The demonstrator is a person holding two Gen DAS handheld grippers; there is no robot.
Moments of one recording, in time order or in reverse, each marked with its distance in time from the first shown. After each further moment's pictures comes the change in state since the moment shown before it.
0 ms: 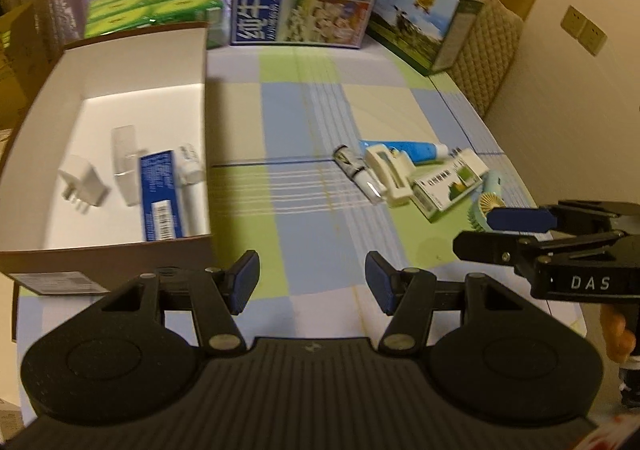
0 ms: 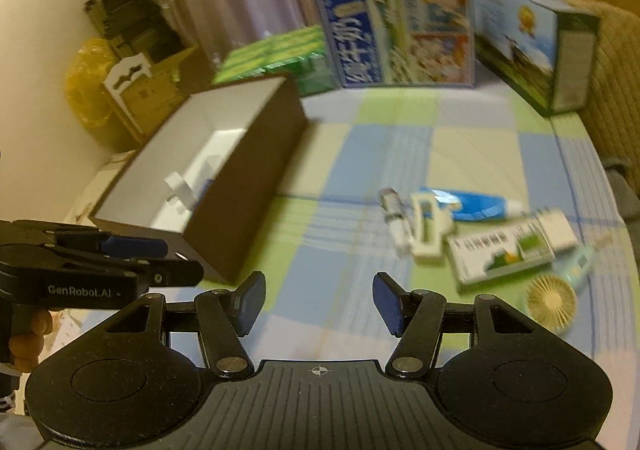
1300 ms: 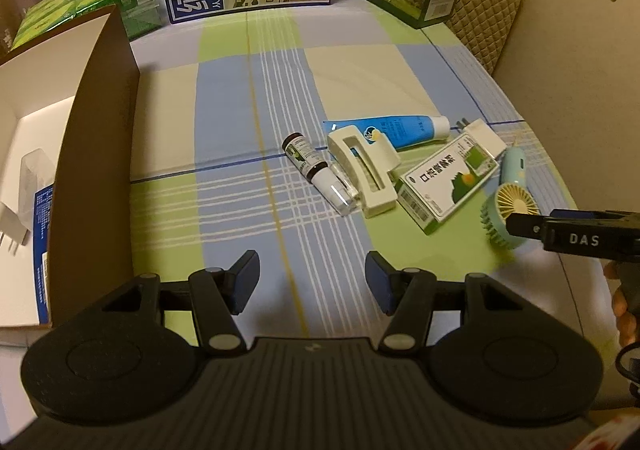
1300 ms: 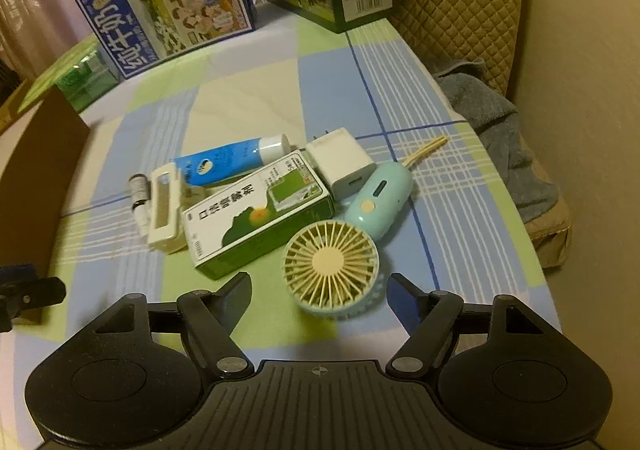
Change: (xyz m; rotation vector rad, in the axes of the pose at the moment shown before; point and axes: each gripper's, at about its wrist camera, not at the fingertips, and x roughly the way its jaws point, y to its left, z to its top) left arm 0.116 -0.065 0.037 0.082 0.099 0.056; right arm 0.044 -0.160 -0.013 0.285 0.068 -0.339
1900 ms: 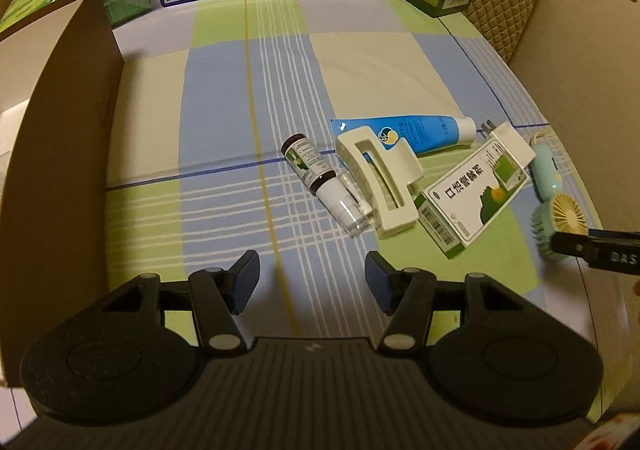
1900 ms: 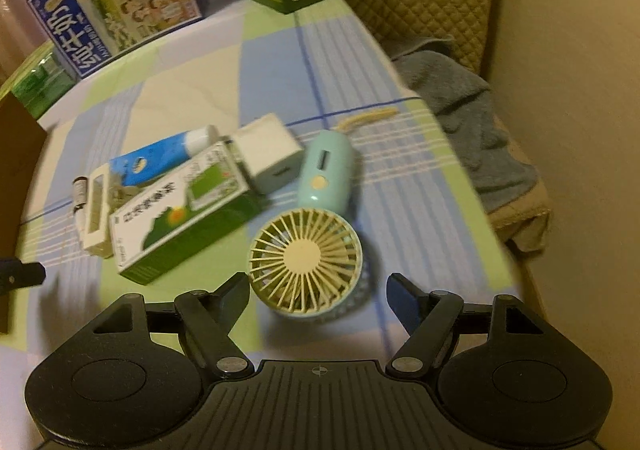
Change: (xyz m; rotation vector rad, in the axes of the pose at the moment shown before) left arm 0.047 0.003 0.018 -0.023 0.035 0.004; right arm 0.007 -0.052 0.001 0.046 0.036 -0.065
